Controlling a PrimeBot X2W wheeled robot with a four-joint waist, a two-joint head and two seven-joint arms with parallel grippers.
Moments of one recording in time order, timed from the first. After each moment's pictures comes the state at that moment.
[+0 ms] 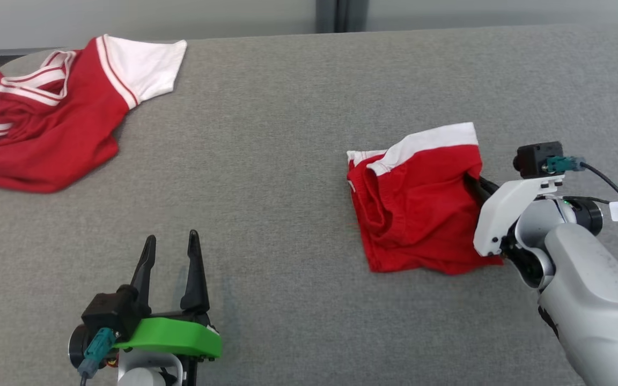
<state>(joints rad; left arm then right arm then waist) -0.07 0.05 -0.19 0.18 -0.37 0.03 -0.26 -0.57 -0.24 0.29 0.67 0.49 0.13 0.18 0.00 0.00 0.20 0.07</state>
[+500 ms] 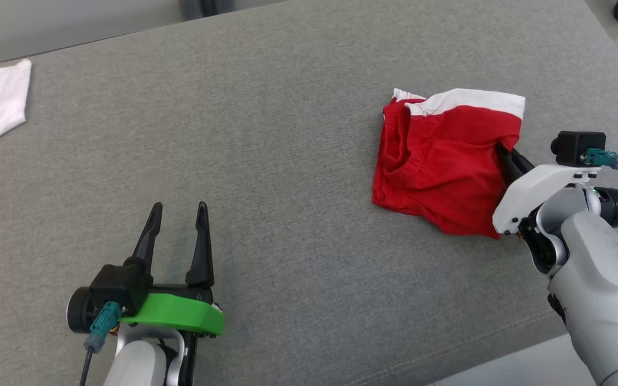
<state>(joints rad) -0.16 0.06 -0.20 0.19 -0.29 -0.01 -0.26 -0.63 -0.24 0.19 0.78 0.47 0.13 -0.02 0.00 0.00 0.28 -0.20</state>
